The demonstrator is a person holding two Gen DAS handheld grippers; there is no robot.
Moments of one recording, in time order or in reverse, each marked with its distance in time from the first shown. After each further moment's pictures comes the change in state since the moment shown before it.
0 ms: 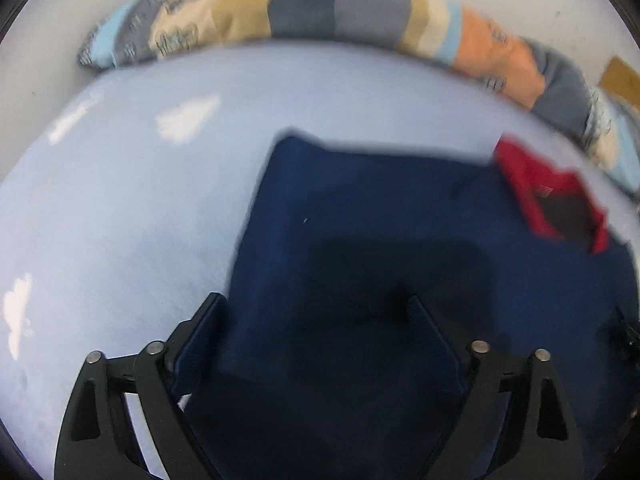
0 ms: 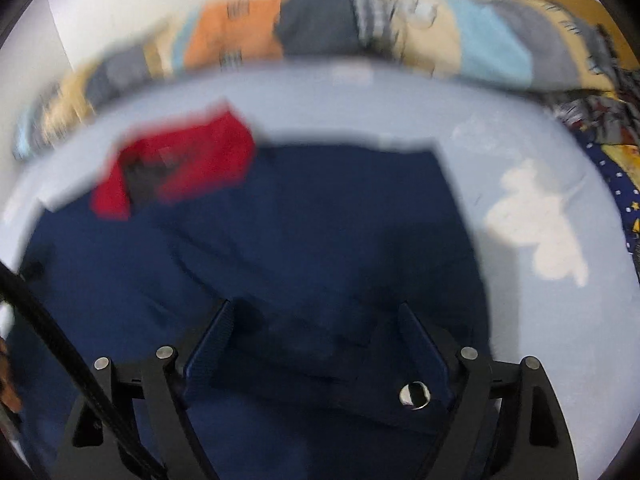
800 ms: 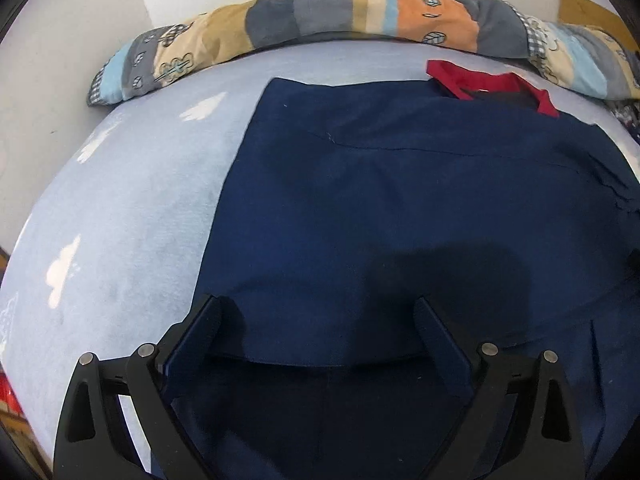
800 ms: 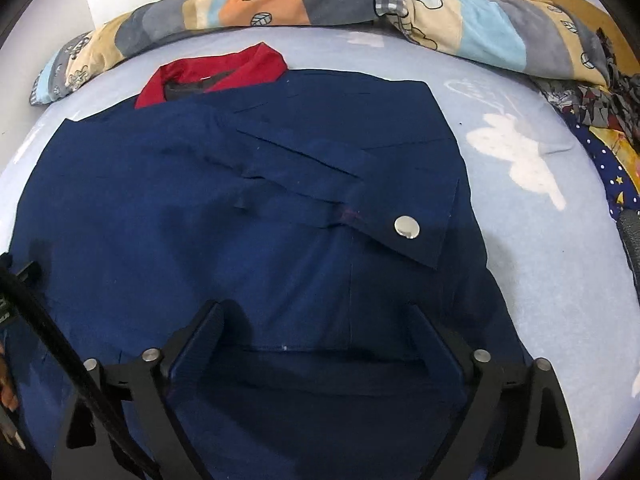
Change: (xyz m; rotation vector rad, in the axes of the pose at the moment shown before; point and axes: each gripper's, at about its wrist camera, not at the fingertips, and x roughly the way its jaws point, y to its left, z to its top) left arm -0.073 -0.027 -0.109 0.180 -0.066 0.089; right arm -0.049 0.003 -0.076 -0.064 0.043 0.000
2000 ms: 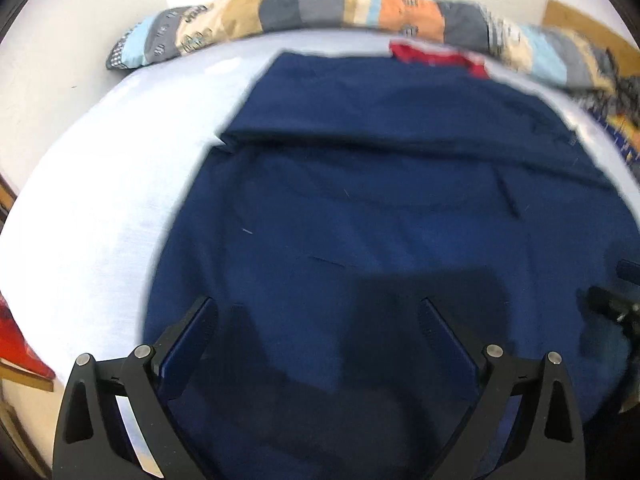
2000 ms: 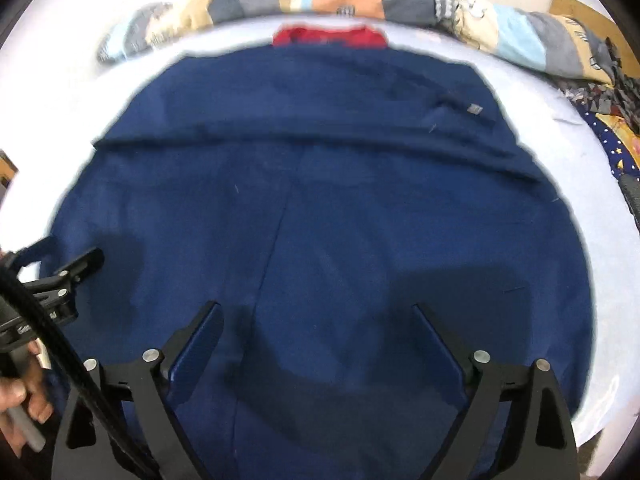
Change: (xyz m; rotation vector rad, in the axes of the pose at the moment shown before) left arm -0.111 0.014 -0.120 -0.057 0.013 -0.088; right arm -0.109 0.052 -0.139 -0.098 -0.043 0.140
